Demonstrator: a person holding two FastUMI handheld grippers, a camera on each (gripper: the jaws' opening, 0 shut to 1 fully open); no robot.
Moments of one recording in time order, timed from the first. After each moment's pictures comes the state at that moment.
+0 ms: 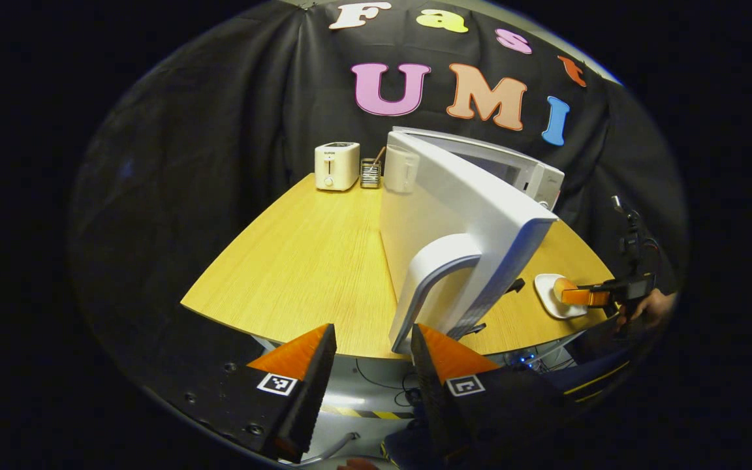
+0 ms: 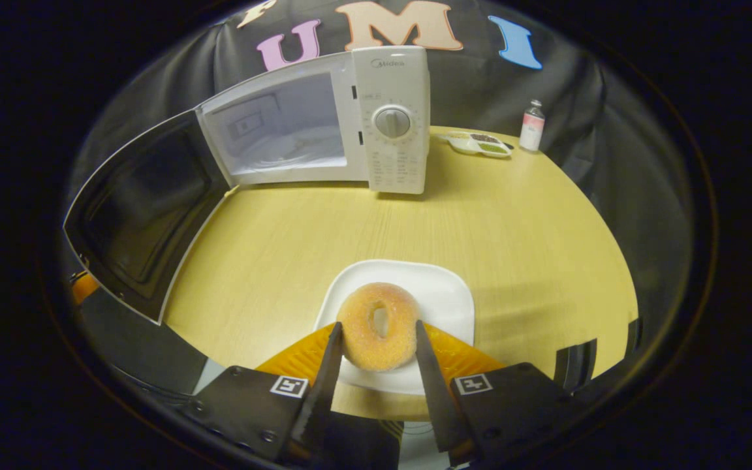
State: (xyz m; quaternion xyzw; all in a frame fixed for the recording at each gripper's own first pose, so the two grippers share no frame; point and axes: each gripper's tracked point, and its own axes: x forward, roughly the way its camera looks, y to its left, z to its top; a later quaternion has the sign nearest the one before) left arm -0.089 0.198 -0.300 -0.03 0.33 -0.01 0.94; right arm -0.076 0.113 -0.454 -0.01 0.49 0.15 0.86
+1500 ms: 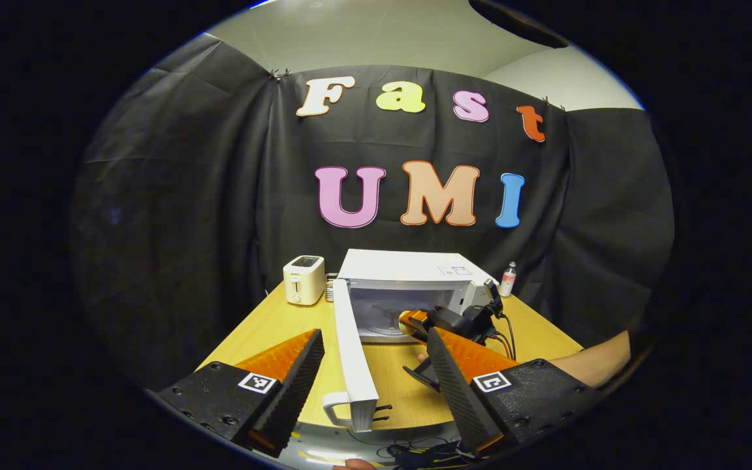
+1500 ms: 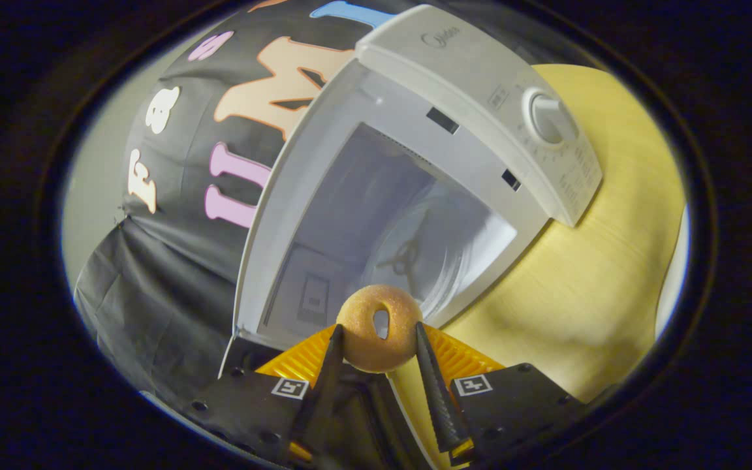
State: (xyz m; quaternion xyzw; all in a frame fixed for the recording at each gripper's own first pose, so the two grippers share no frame) left arm -0.044 0.119 -0.095 -0.01 0.13 -0.06 0.99; right arm 0.110 0.366 -0.401 0.50 0.37 0.04 0.78
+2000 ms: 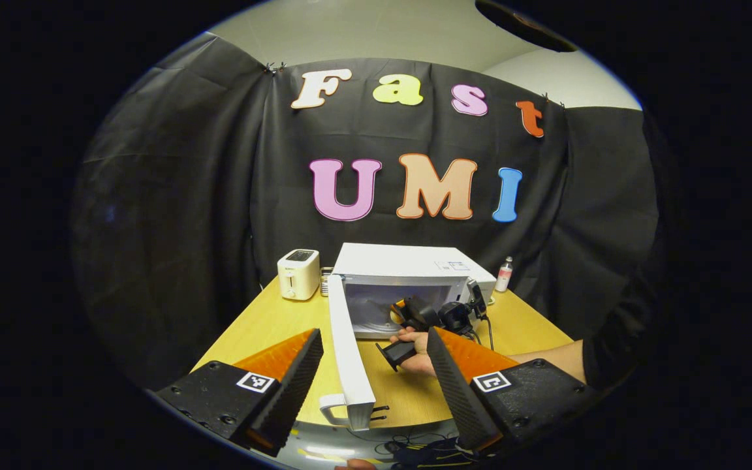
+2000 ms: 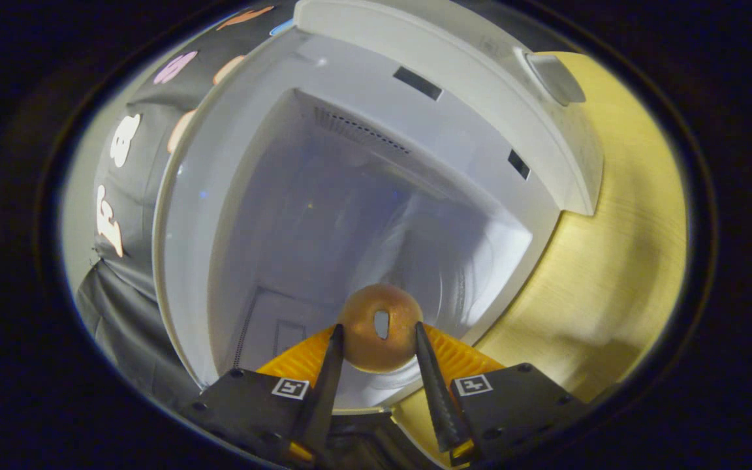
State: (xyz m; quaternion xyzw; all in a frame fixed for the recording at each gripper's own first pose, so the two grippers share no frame) left arm -0.032 0.114 -0.099 -0.02 0.15 -0.07 0.99; right arm 0.153 0.374 -0.445 0.51 0.35 -0.04 0.78
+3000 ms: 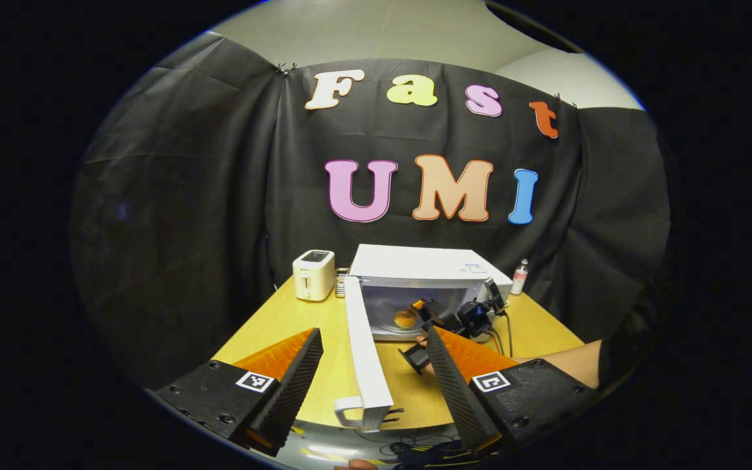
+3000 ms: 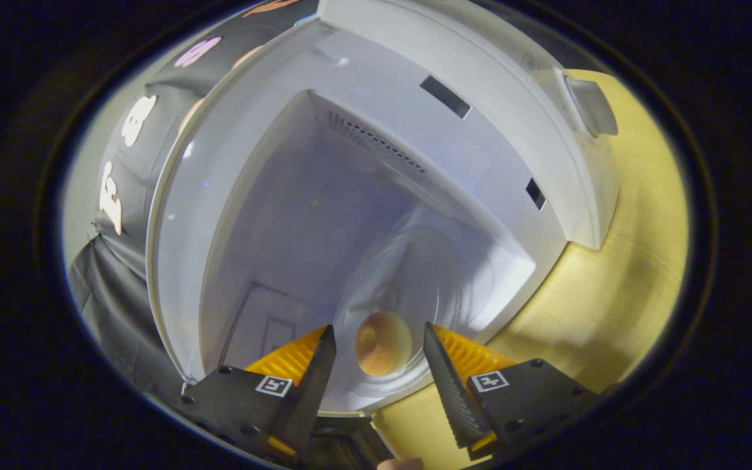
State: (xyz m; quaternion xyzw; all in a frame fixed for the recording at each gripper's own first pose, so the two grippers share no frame) left arm -0.031 0.145 -0.095 0.00 0.15 -0.03 0.99; right arm 0.159 0.360 -0.435 0.47 0.35 -0.02 0.81
